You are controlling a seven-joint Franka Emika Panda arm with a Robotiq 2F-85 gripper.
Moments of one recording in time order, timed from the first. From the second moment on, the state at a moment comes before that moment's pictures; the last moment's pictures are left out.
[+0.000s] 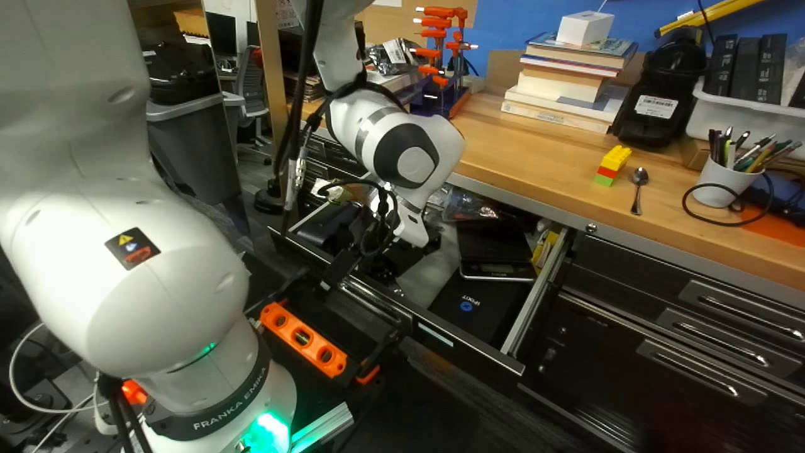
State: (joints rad) arm 0.01 0.15 -0.06 -2.70 0.25 2.07 0.96
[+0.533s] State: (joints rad) arm 0.02 0.16 -0.02 -2.66 0.47 2.38 0.97
